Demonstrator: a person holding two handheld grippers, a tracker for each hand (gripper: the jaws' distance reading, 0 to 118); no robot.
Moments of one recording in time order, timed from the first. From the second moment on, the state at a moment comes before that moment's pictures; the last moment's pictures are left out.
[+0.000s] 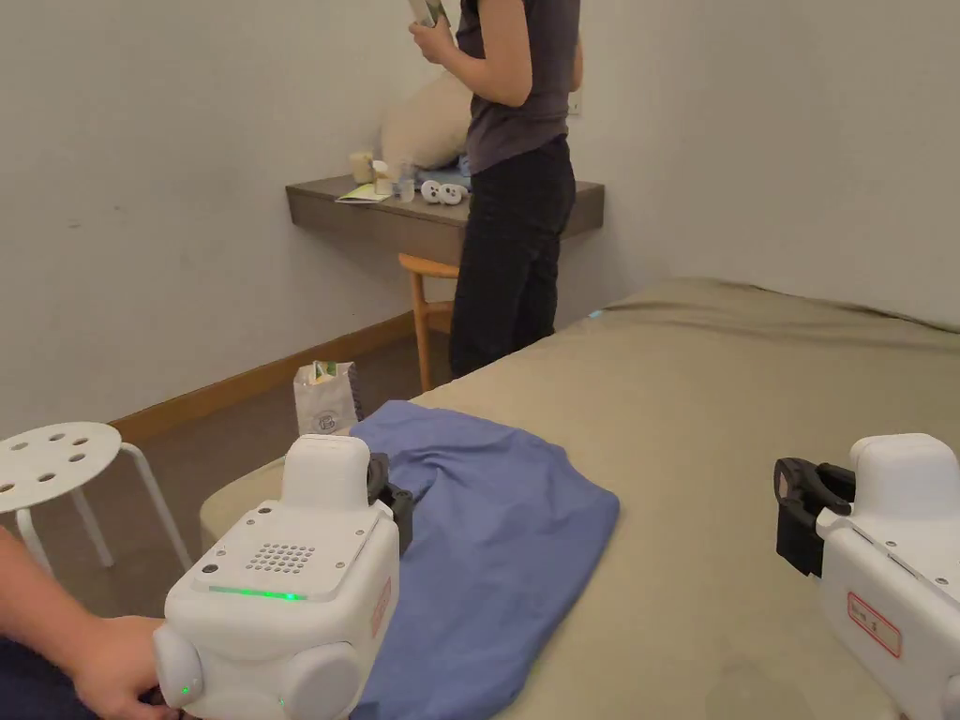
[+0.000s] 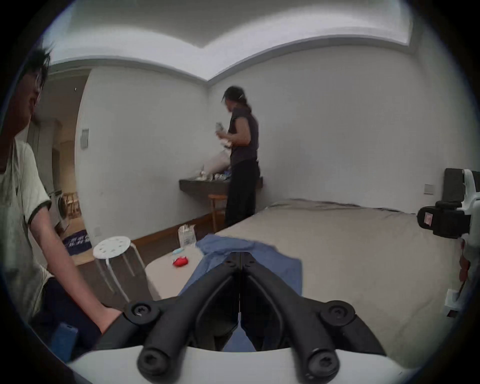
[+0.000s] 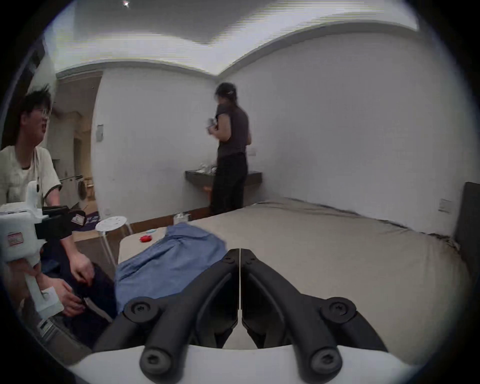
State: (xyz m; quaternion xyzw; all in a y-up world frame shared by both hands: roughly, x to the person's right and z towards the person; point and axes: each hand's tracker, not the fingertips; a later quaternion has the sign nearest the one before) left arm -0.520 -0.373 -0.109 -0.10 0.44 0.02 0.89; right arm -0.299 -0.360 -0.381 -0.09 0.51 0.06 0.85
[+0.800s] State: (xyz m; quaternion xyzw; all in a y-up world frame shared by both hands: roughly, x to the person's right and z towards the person) left arm -0.763 -0.503 -0.434 -0.52 0.25 0.18 0.80; right arm -0.229 -0.412 -0.496 -0.18 0.41 0.13 0.89
